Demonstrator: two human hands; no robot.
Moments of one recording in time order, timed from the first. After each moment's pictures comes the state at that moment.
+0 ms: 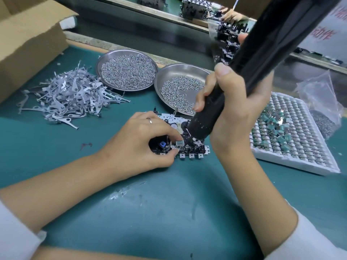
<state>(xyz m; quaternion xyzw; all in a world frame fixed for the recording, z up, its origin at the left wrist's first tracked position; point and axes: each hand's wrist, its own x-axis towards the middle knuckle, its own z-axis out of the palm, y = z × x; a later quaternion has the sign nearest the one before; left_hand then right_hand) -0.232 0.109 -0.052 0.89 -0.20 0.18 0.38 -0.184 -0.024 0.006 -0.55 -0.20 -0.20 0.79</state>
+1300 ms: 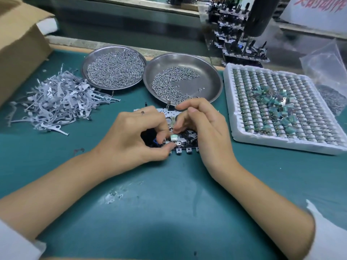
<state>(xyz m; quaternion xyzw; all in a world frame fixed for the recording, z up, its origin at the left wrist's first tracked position) -0.219 0.111 -0.054 0.85 -0.25 0.17 0.43 -0.195 -0.046 -0.053 -0.68 -0.13 0.02 0.72</state>
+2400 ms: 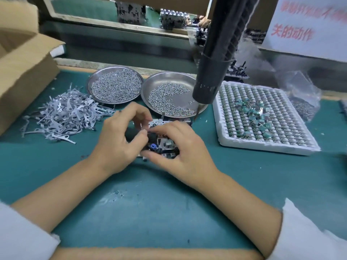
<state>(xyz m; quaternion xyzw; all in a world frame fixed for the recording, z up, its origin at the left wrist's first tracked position) -0.226 0.121 -0.047 0.84 -0.19 0.25 0.44 -0.217 -0.045 -0.054 -0.86 -0.32 -0.12 0.39</state>
